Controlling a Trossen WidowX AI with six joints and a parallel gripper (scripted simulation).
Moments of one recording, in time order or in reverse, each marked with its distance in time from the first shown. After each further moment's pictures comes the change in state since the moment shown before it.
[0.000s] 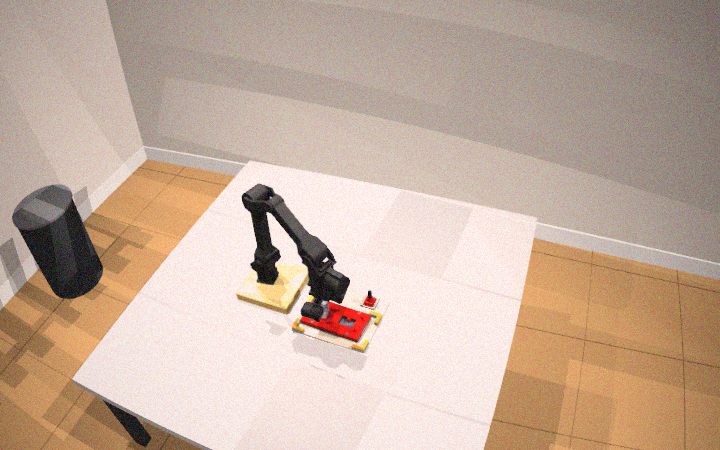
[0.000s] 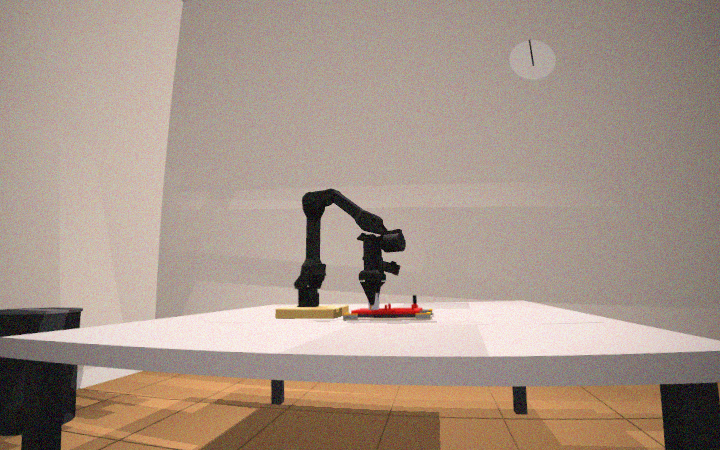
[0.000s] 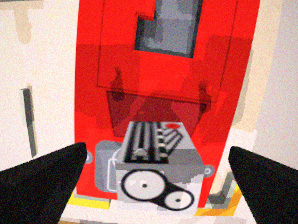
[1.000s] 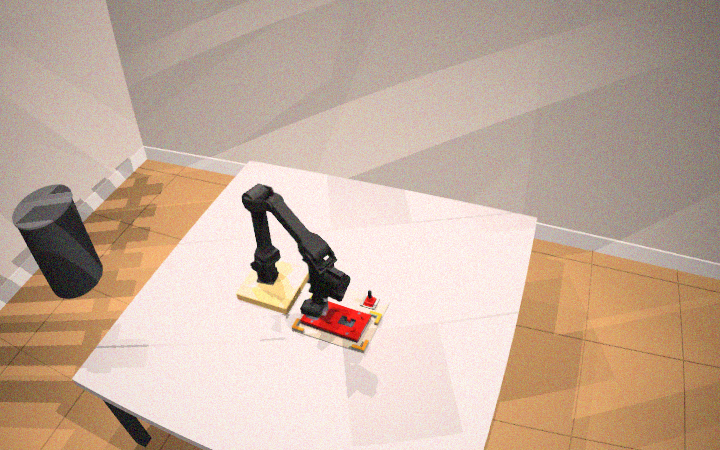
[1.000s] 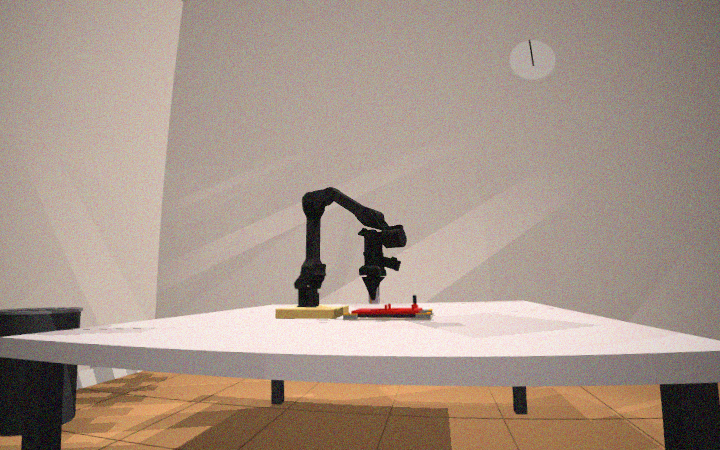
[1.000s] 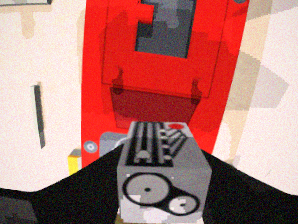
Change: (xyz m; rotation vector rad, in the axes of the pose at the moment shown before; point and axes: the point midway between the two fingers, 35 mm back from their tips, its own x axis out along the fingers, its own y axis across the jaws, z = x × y) arm -0.014 -0.002 0.001 -0.001 0.017 0.009
